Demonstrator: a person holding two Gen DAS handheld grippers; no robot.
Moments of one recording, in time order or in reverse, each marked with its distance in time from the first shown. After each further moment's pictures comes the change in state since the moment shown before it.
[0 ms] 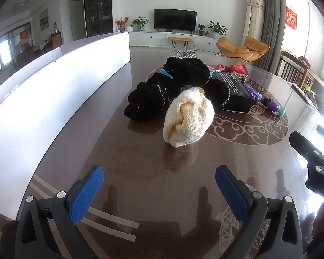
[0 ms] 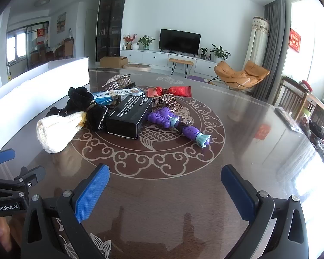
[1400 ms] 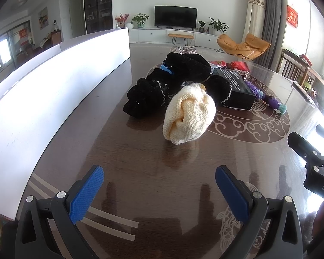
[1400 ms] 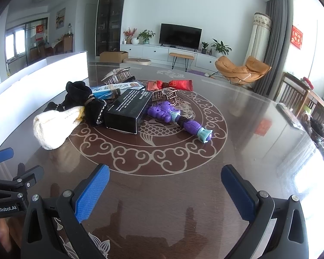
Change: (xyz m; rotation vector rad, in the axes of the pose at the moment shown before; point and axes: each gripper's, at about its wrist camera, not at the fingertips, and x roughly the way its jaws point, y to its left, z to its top) left arm 0.004 0.000 -0.002 -0.004 0.023 0.001; right arm 0.011 0.003 -0.001 -0.005 0.039 0.001
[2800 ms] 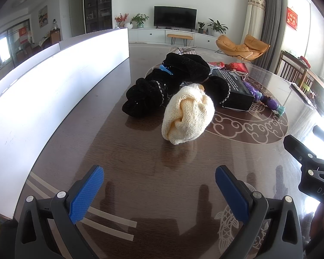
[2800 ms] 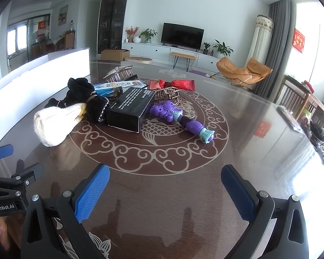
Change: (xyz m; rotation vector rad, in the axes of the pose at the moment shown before) left arm 0.001 0.000 -0.001 -0.014 0.000 -0.008; right arm 0.001 0.002 0.000 -0.023 0.008 -0.002
